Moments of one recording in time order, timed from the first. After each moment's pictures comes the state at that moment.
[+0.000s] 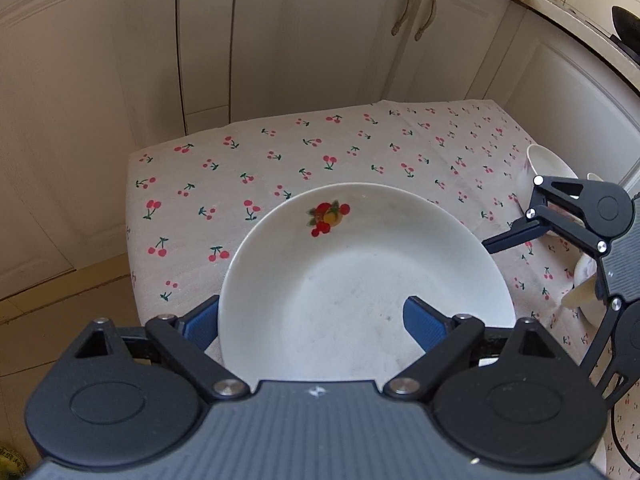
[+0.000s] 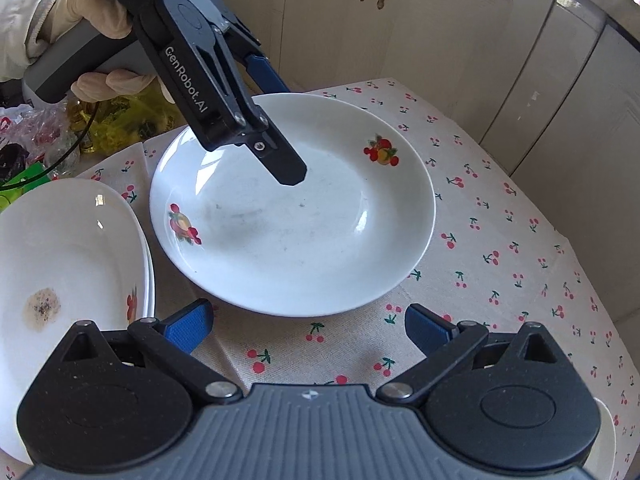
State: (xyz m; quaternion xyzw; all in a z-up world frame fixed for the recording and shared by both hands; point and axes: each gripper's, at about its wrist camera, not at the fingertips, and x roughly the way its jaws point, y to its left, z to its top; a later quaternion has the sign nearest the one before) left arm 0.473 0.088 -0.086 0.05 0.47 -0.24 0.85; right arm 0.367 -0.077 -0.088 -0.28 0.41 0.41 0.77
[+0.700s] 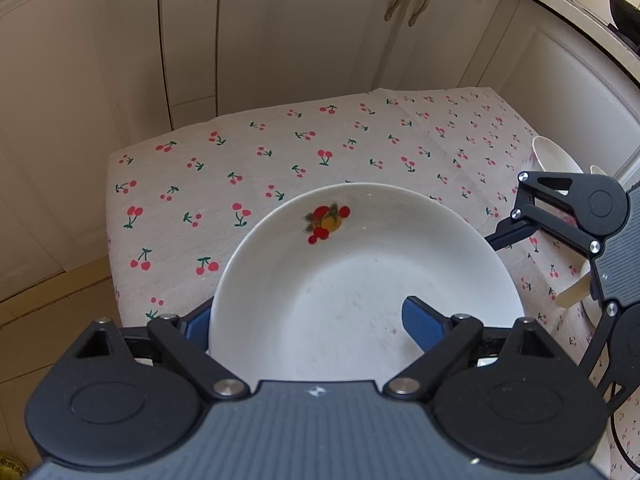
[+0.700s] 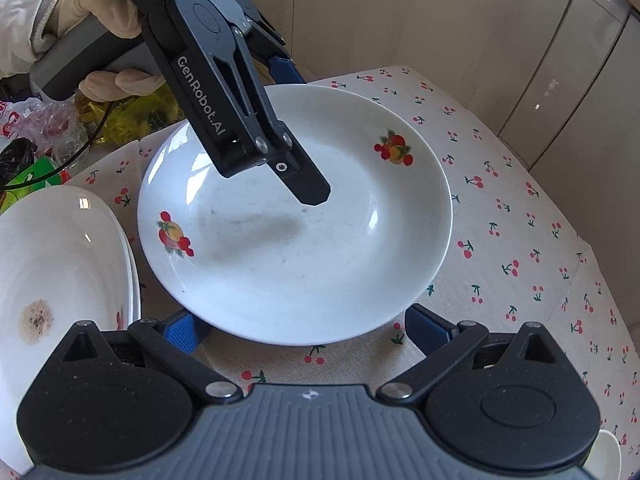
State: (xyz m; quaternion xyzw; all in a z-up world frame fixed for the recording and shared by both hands) left arm 0.488 0.080 -0.094 0.05 0.49 -0.26 0.83; right arm 0.383 -0.064 -0.094 -0.28 0.44 0.42 0.74
